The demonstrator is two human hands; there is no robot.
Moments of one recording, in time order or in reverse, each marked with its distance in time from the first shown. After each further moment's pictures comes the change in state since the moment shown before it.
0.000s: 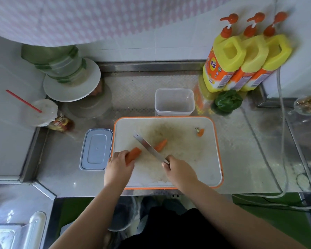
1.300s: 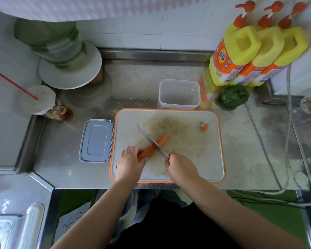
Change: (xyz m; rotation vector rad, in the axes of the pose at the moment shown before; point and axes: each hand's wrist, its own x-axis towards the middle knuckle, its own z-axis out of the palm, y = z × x) left_hand -0.010 0.010 0.020 -0.102 -0.068 0.075; right_hand -0.004 -0.021 -0.001 -0.090 -0.027 0.084
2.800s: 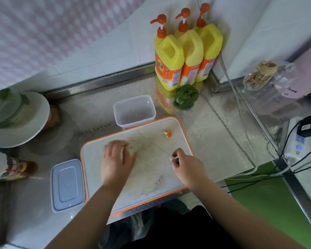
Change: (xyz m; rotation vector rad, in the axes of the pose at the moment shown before) left_hand 0.040 0.097 -0.007 -0.056 0.336 0.611; right_hand -0.006 0.105 -0.034 0.126 0.364 0.130
